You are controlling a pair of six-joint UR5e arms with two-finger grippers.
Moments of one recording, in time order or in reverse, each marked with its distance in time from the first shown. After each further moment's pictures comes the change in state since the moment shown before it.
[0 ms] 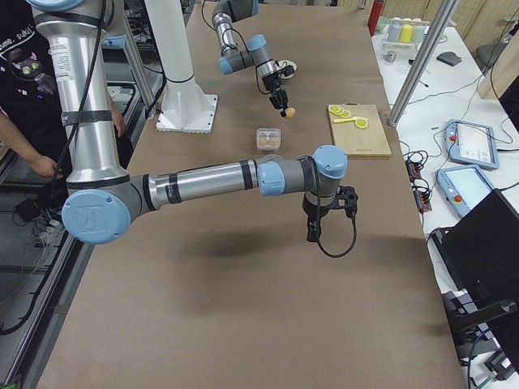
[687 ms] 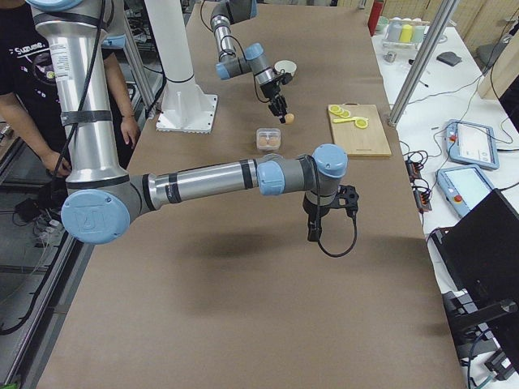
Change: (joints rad) left arm 0.037 -0.030 0.073 -0.001 0.053 0.004; right arm 0.006 0.001 0.004 0.000 0.000 0.000
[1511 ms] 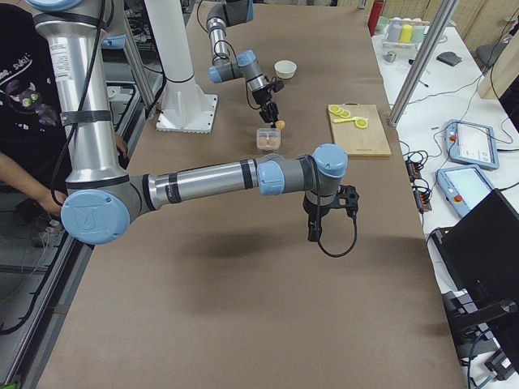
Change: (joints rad) left arm 0.051 -0.010 0.021 -0.001 0.022 0.001; right arm 0.002 0.000 0.000 0.000 0.000 0.000
